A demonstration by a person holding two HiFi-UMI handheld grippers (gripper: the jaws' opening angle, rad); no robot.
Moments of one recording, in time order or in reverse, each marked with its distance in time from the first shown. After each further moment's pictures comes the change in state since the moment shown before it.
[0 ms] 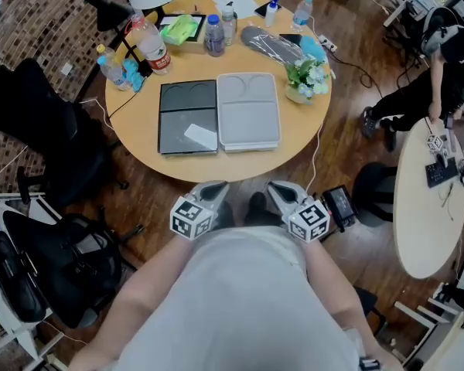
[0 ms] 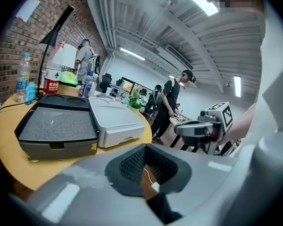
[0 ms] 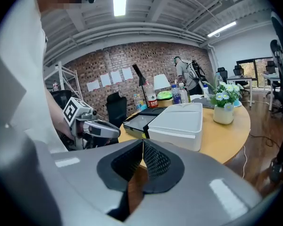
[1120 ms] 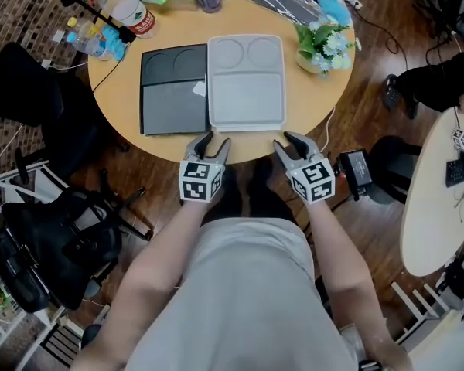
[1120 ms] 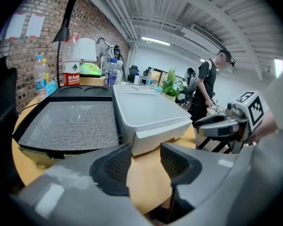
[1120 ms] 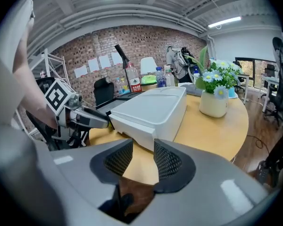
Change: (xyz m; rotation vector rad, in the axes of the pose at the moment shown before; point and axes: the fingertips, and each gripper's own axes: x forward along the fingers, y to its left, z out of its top) left arm 0.076 0.093 -0.004 -0.094 0.140 0.395; right arm 0.056 -0.121 -0.025 -0.012 0.172 -0.091
